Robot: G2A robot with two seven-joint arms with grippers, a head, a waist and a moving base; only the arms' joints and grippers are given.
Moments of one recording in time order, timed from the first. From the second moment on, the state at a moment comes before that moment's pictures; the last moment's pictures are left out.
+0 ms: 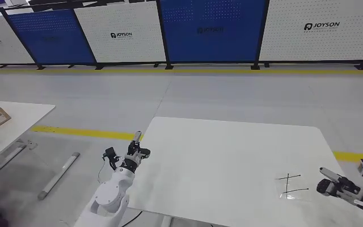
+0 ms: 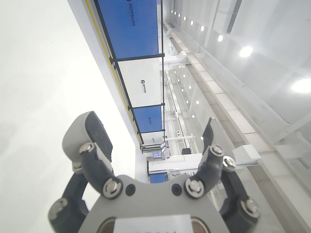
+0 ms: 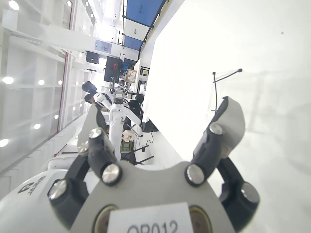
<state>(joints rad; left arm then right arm) 1.73 -1.15 -1.60 -1.80 -0.42 0.00 0.00 -1.39 -1.00 1.88 -1.35 0.19 -0.11 1.33</state>
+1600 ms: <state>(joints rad) 1.73 -1.15 -1.60 -1.80 -0.42 0.00 0.00 -1.28 -0.91 1.70 -1.22 0.06 -0.10 1.39</state>
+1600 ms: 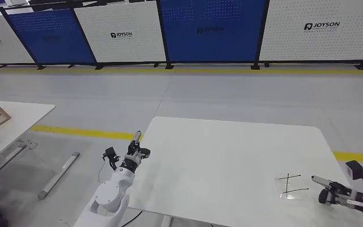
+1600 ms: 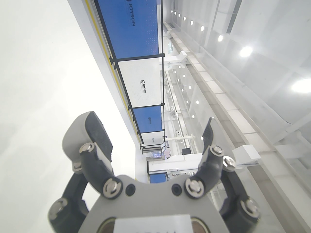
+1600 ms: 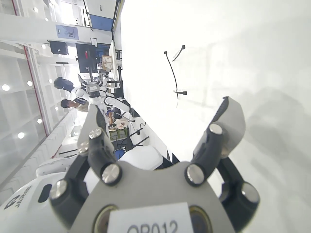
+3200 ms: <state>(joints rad) 1.73 -1.15 -1.60 -1.80 -0.42 0.00 0.00 -1.20 -0.91 1.53 -1.15 -0.03 -0.07 1.28</state>
